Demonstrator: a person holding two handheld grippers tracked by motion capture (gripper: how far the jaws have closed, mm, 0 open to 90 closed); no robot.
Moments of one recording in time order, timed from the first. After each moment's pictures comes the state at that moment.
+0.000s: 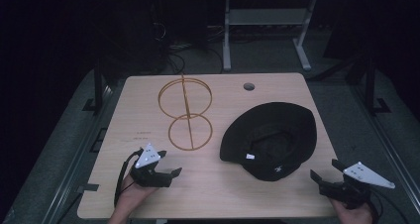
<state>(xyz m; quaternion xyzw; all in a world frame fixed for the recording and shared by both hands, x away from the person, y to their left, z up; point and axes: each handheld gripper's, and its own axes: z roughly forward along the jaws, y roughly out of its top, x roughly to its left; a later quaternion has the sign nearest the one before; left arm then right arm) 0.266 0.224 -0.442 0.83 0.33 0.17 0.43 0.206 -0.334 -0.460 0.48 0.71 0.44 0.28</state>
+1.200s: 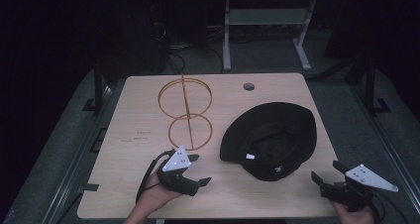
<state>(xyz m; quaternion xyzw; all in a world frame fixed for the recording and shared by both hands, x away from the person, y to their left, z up) 0.253 0.146 -0.411 0.86 0.20 0.11 0.46 0.199 -0.334 -0.458 0.48 0.70 0.44 0.29</state>
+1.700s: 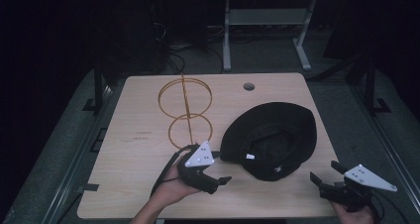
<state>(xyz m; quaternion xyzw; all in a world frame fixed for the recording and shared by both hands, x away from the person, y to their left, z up) 0.258 0.094 -0.386 0.88 0.14 0.09 0.45 0.199 -0.332 -0.458 0.47 0.71 0.45 0.28</state>
